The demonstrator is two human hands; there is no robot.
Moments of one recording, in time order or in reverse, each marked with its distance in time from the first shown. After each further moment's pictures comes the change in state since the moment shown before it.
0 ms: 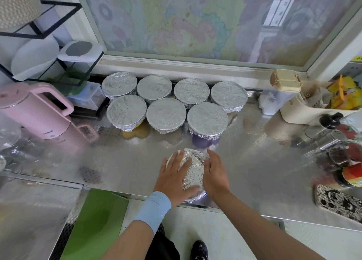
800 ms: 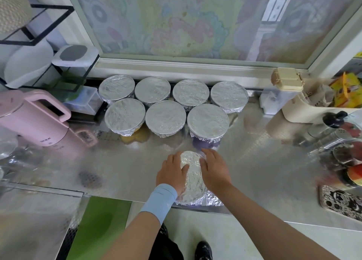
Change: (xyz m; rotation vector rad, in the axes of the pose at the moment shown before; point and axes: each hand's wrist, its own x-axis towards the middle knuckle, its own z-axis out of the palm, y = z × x) left_hand 0.036 -0.002 -0.012 -0.225 0.019 -0.315; right_hand 0.027 -0.009 -0.003 -0.245 -0.024 -0.180
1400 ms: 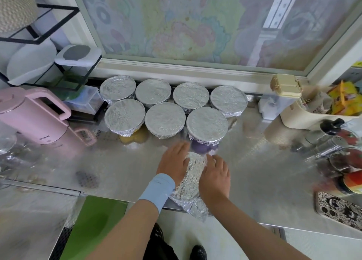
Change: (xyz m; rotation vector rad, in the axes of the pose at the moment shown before) left_hand 0.028 0.011 -0.019 0.042 0.059 0.281; right_hand -0.021 -0.009 0.009 -0.262 0.206 0.087
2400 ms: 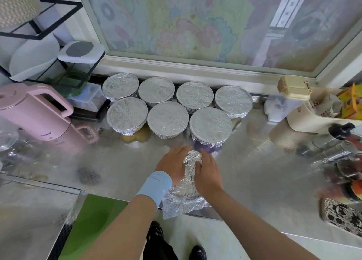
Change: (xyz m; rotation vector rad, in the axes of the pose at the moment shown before) left_hand 0.004 -0.014 -0.004 -0.036 -0.101 0.012; right_hand 0.025 -0.015 0.006 0.291 -0.270 -0.004
